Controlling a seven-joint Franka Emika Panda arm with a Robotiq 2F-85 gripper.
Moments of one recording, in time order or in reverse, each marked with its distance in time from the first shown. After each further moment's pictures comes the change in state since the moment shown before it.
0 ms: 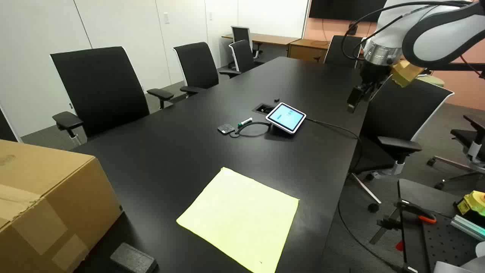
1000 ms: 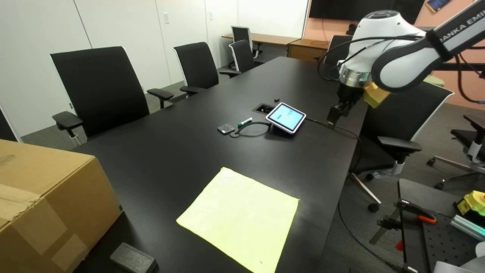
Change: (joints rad) arm 0.054 0.237 -0.003 0.078 0.008 0.124 0.044
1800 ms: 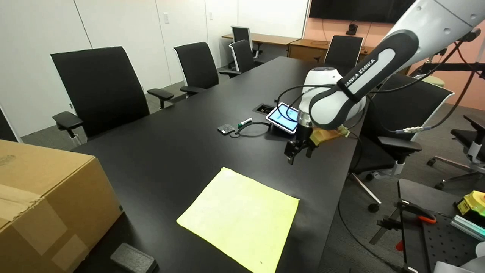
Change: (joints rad) arm 0.104 0.466 0.065 0.271 0.438 0.089 0.038
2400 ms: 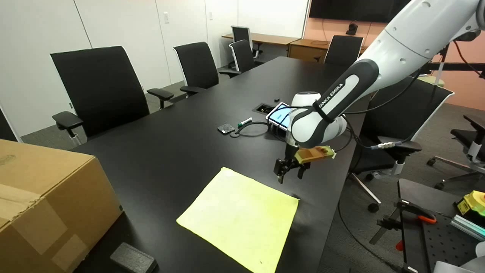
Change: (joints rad) arm 0.016 0.207 0.044 0.135 0.165 -0.015 0.021
